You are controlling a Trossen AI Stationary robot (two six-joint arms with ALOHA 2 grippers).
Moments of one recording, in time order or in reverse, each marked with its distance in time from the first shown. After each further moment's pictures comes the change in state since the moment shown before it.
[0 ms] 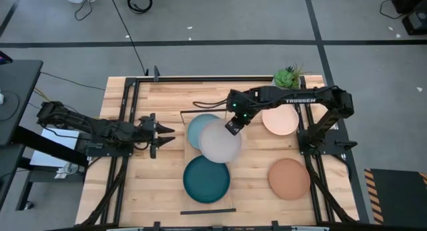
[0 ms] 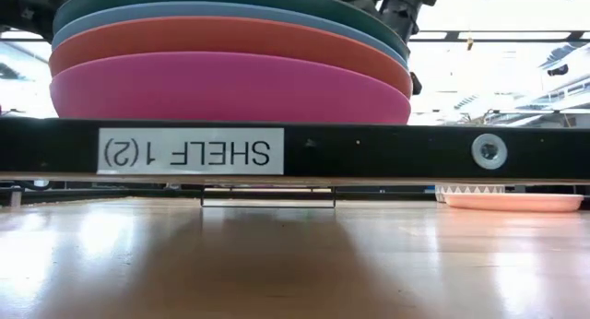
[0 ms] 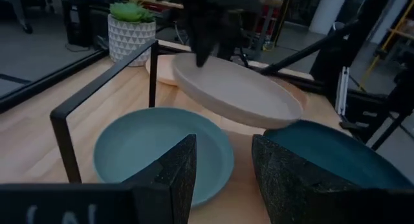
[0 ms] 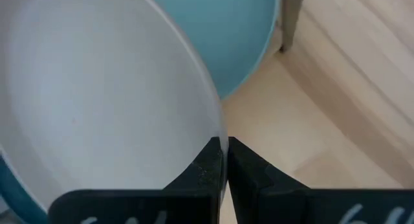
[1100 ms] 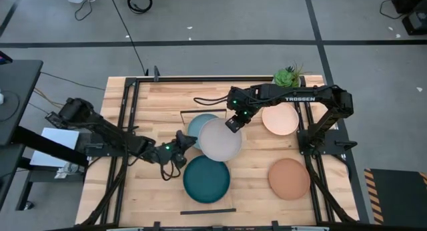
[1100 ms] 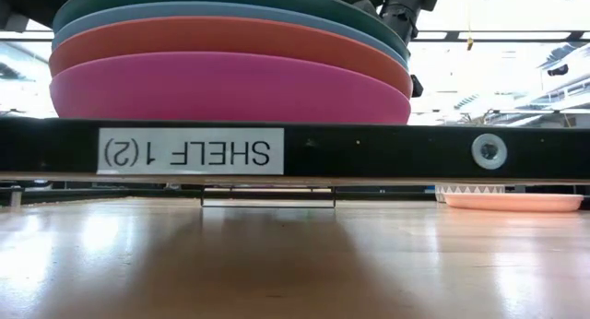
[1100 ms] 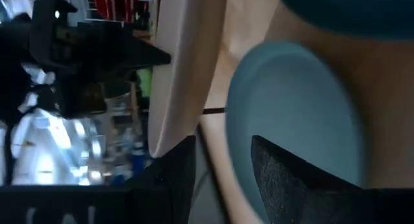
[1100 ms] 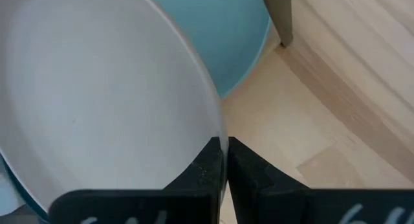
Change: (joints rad) left arm -0.142 0.817 0.254 0.302 -0.446 1.395; right arm -0.039 0.000 -0.003 -0.005 -0.057 0.009
